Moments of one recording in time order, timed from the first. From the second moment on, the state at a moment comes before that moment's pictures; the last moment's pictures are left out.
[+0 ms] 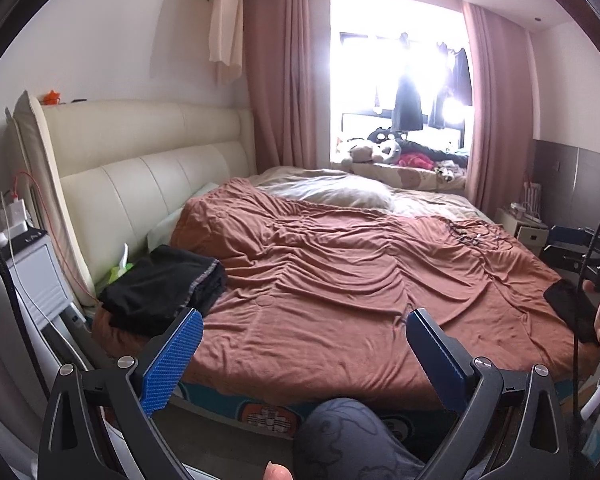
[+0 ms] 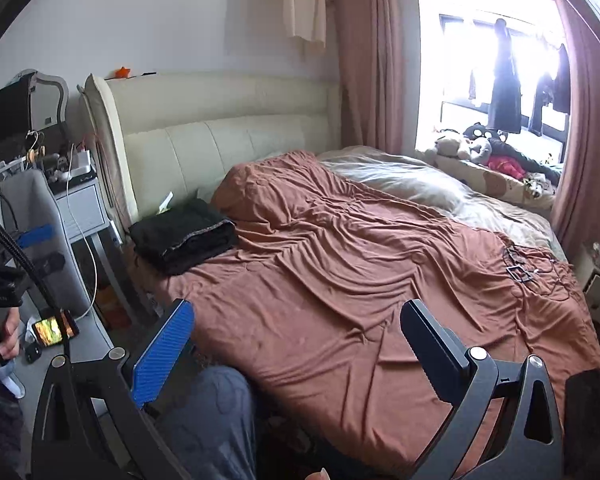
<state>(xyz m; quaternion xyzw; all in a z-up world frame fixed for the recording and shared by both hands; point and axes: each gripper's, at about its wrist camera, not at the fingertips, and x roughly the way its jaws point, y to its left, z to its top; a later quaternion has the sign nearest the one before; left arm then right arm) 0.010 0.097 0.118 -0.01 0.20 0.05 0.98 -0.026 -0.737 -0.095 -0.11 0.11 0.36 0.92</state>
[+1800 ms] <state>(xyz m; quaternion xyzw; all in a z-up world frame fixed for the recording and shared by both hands) 0.018 0.027 0.017 -0.05 0.20 0.02 0.98 -0.054 -0.772 -0.208 -0.02 0.12 0.28 0.95</state>
